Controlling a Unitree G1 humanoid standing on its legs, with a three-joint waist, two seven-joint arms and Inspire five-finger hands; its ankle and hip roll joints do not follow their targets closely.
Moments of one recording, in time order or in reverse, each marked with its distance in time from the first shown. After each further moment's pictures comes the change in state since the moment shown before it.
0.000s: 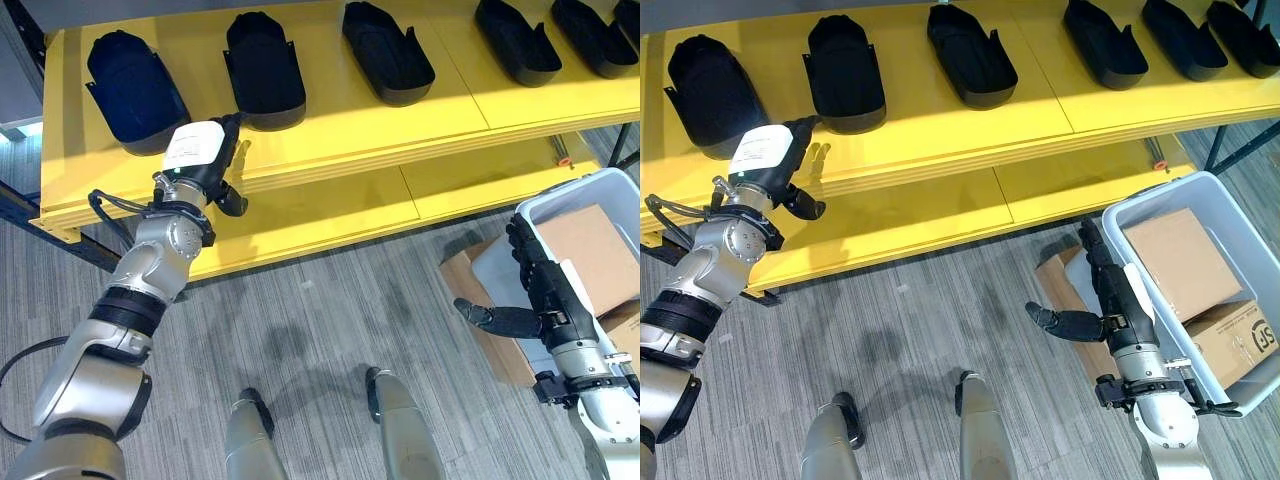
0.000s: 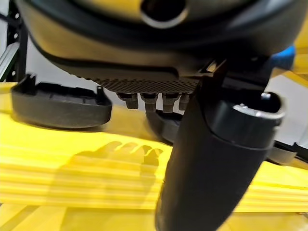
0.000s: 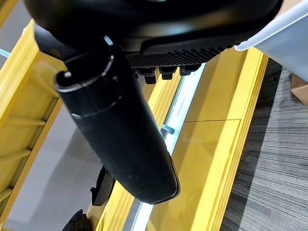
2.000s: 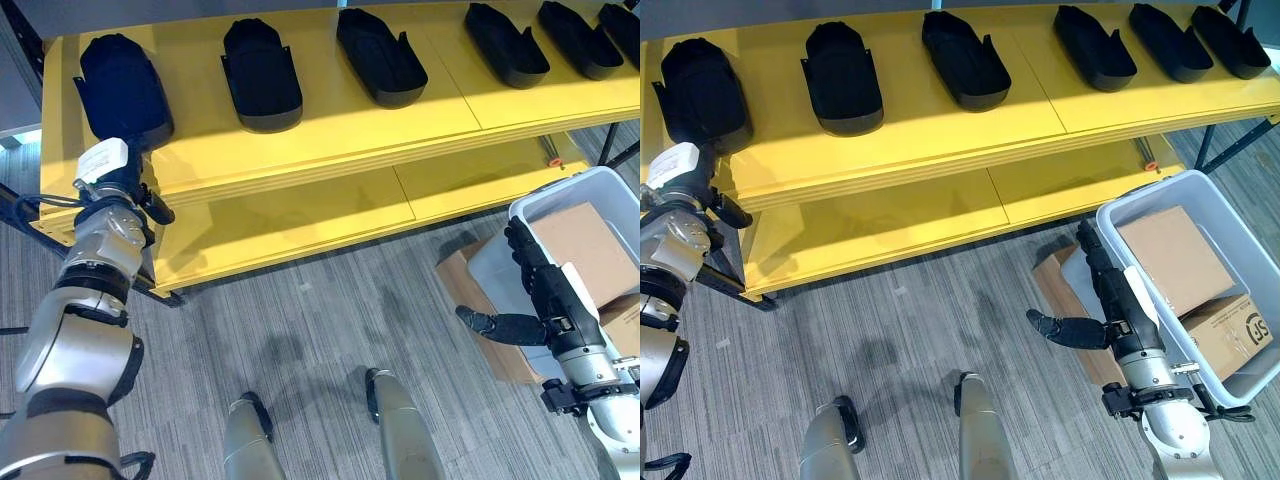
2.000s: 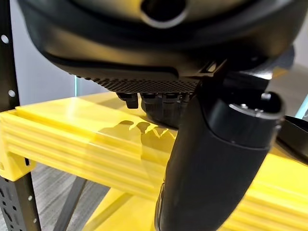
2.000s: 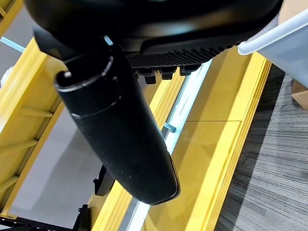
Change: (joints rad) left arm -0.188 0.076 -0.051 0.518 -0.153 0.018 0.026; right arm 0.053 -0.052 0.004 -0.033 0.020 -0.034 -0.005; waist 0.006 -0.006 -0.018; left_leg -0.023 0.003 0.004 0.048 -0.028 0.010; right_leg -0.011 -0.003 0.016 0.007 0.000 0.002
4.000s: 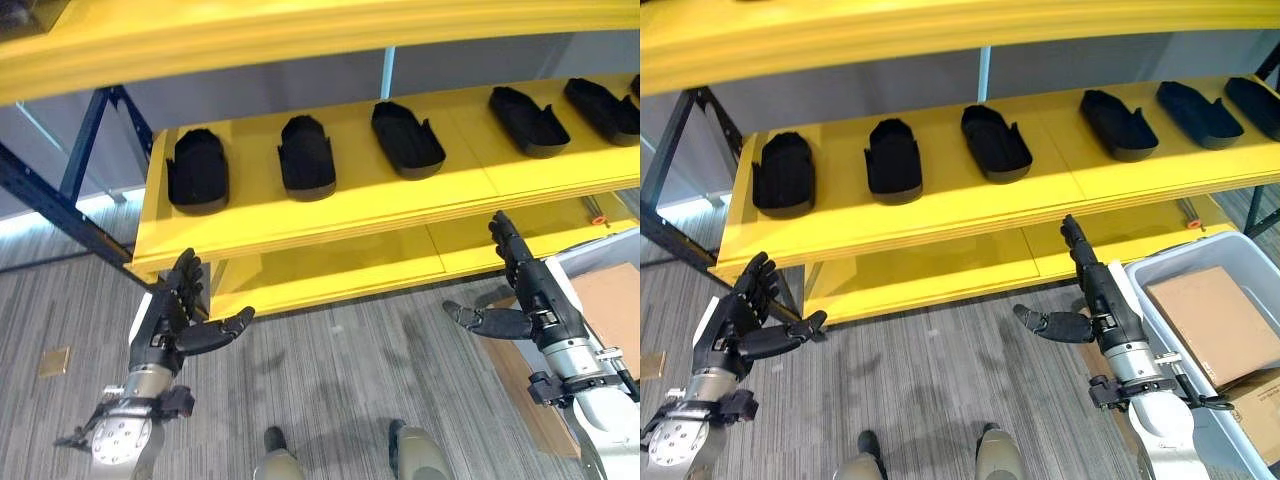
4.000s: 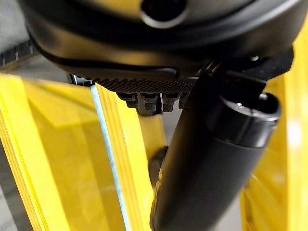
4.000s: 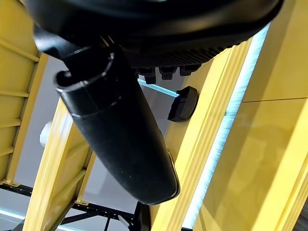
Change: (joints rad) left arm 1.469 -0.358 0.635 -1.398 -0.763 -0.197 -0.191; right arm -0.035 0.018 0.032 0.013 -0.020 0.004 0.054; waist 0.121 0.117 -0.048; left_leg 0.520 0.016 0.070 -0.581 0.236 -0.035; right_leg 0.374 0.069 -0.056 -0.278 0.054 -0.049
